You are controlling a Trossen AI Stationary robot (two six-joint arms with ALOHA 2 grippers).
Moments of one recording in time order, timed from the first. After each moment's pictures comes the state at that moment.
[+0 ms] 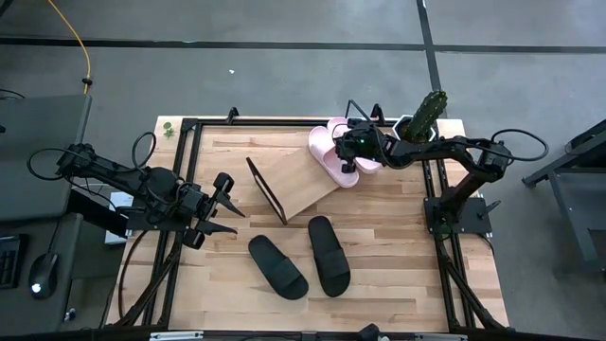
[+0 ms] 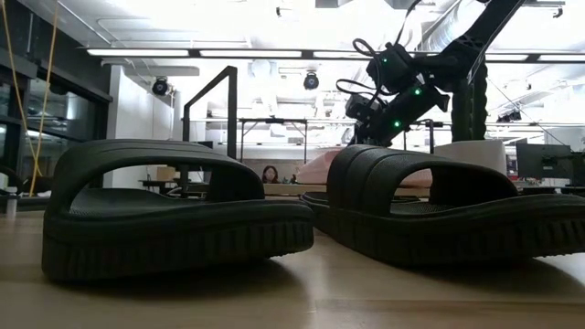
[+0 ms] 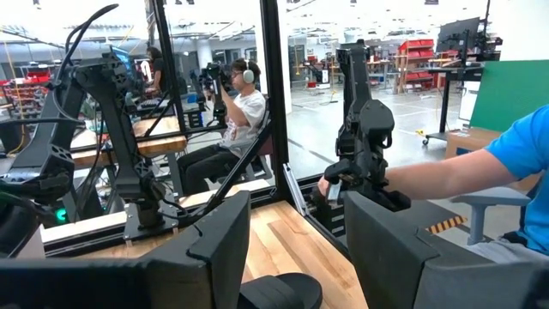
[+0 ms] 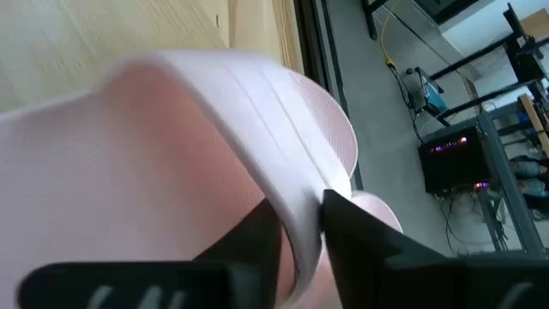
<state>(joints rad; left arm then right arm) -0.22 0.67 0.54 0.18 0.07 0.09 -0.52 1.61 0.75 0.28 0.13 -0.76</state>
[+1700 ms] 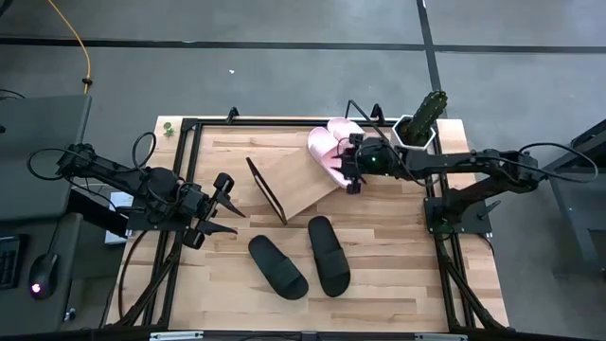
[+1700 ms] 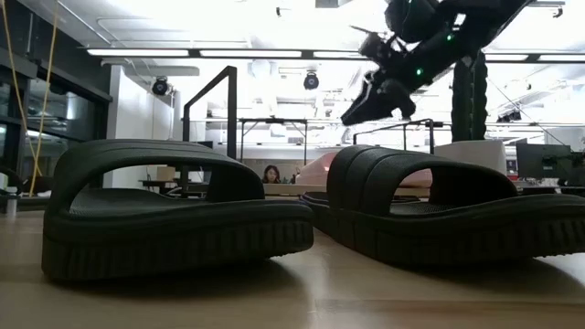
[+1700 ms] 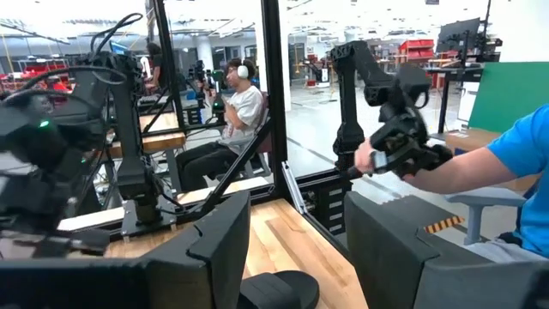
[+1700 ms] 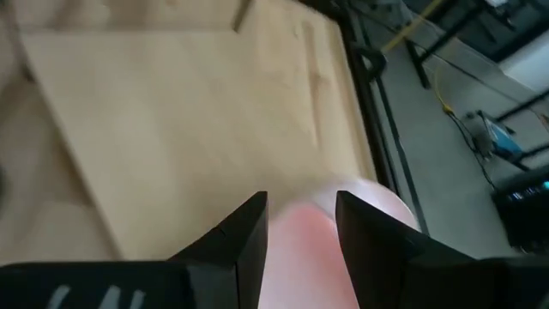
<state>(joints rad) -0.22 0.67 0.54 0.18 0.07 0.07 -0.27 1.33 0.75 0.06 0.07 -0.53</state>
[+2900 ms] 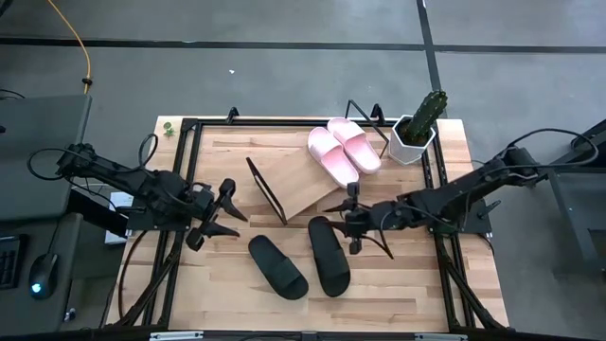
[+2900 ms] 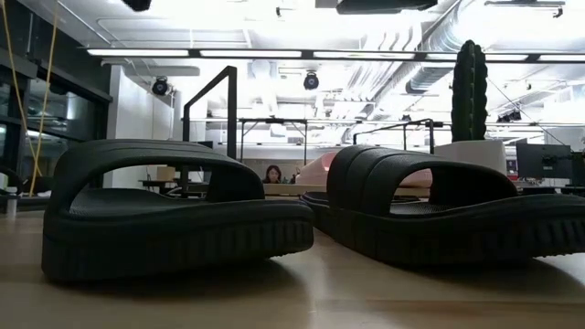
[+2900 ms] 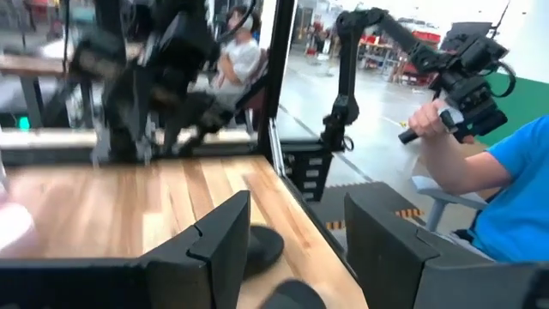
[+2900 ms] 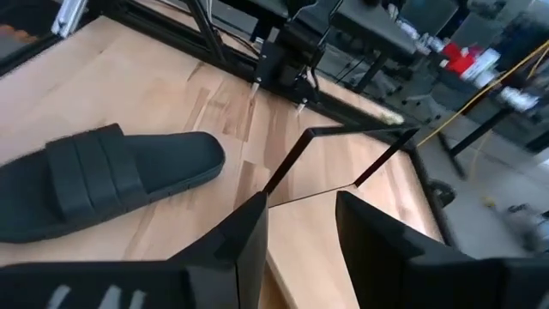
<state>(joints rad) -0.22 0.68 0.54 0.05 0.07 -0.14 0.36 1.33 0.88 0.06 0.44 -0.31</state>
